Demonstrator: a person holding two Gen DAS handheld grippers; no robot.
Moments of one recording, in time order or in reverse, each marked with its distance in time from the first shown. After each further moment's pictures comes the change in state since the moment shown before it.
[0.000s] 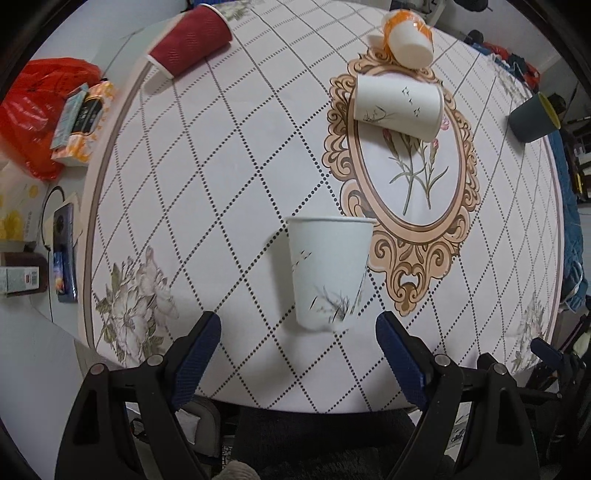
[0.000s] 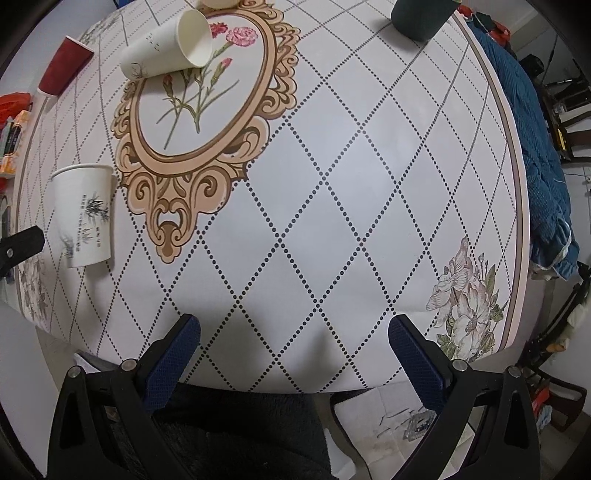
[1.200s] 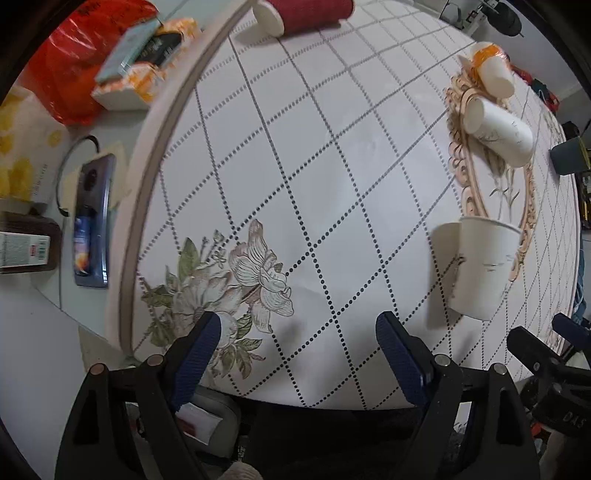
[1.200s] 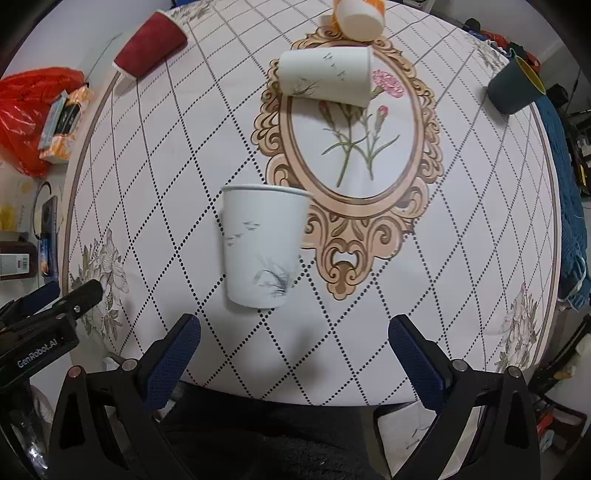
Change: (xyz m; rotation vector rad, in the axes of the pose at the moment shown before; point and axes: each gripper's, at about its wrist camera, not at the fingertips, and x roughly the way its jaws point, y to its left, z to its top) left arm 0.042 0.143 -0.011 -0.093 0.038 -0.009; right arm -0.032 0.150 0.018 -0.078 -0.041 0.060
